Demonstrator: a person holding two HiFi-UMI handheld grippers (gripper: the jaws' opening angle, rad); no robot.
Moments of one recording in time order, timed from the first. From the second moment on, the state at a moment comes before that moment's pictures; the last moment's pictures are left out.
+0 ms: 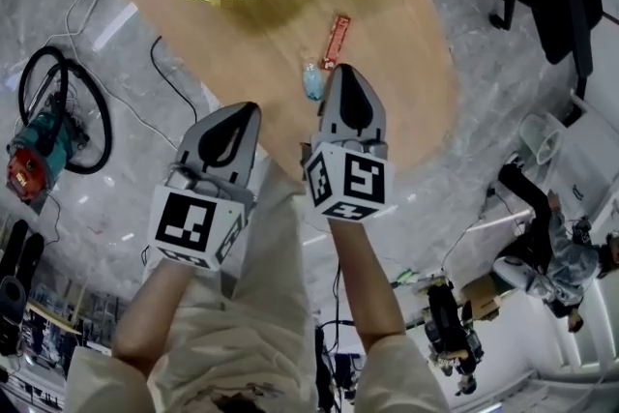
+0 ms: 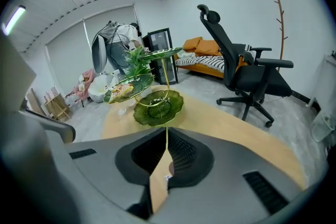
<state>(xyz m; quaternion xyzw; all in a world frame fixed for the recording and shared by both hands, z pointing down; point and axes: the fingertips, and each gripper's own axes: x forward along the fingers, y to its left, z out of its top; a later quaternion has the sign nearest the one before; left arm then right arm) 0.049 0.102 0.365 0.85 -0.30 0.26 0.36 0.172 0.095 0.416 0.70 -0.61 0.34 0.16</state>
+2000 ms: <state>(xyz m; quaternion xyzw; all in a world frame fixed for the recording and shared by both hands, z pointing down) 0.047 0.155 0.439 0.83 -0.28 0.31 0.38 0.148 0.176 0.543 0.61 -0.62 0.41 0.26</state>
